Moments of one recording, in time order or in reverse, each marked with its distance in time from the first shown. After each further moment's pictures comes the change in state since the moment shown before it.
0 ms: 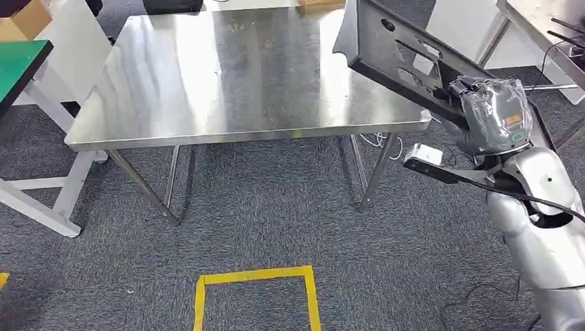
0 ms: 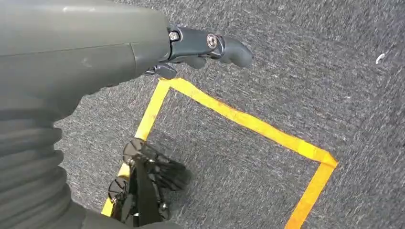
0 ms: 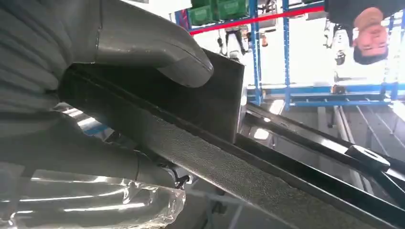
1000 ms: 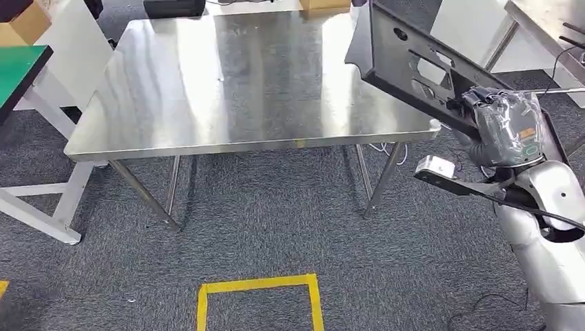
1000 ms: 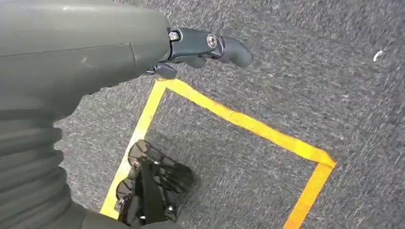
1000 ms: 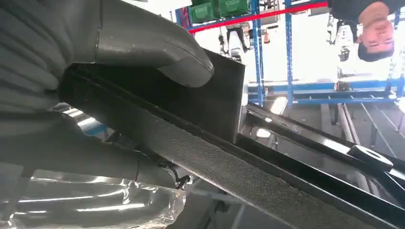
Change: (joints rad) left arm -0.001 -0.008 -0.002 0.000 -0.014 0.024 0.027; right arm 0.076 0.004 -0.079 -0.028 0.000 -0.022 -0.042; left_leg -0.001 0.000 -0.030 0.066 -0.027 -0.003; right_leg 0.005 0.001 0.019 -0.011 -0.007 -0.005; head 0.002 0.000
